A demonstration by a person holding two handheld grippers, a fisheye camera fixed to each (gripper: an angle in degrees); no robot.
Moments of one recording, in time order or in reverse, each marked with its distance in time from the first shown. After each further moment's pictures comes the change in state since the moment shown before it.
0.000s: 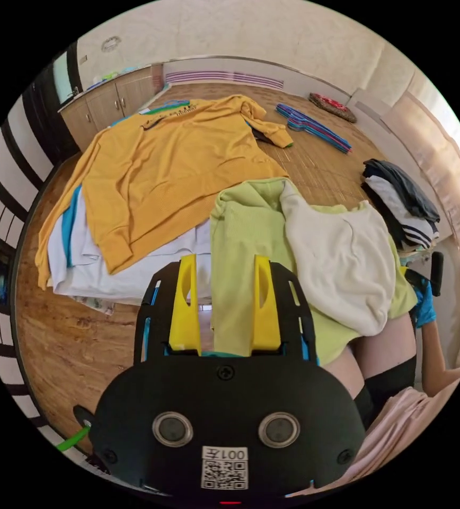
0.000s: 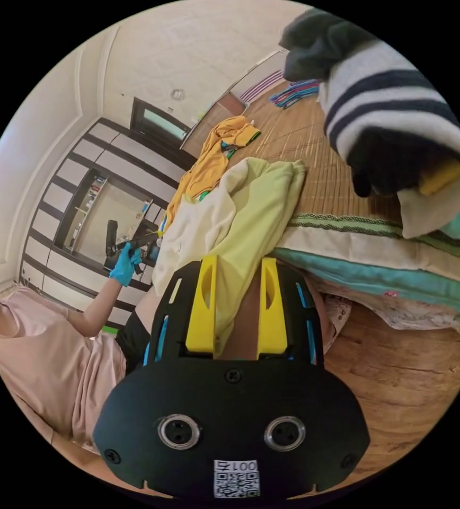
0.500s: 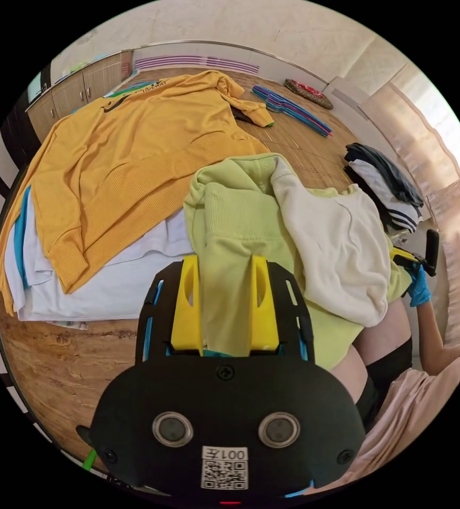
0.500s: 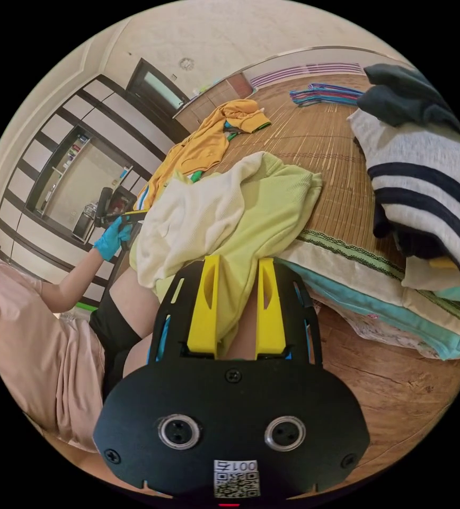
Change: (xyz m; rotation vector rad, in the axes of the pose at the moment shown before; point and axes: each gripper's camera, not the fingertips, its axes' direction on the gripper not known) left arm -0.001 -0.016 0.040 -0.068 0.155 0.064; right arm -0.026 -0.019 0.014 -0.110 0.180 -0.126
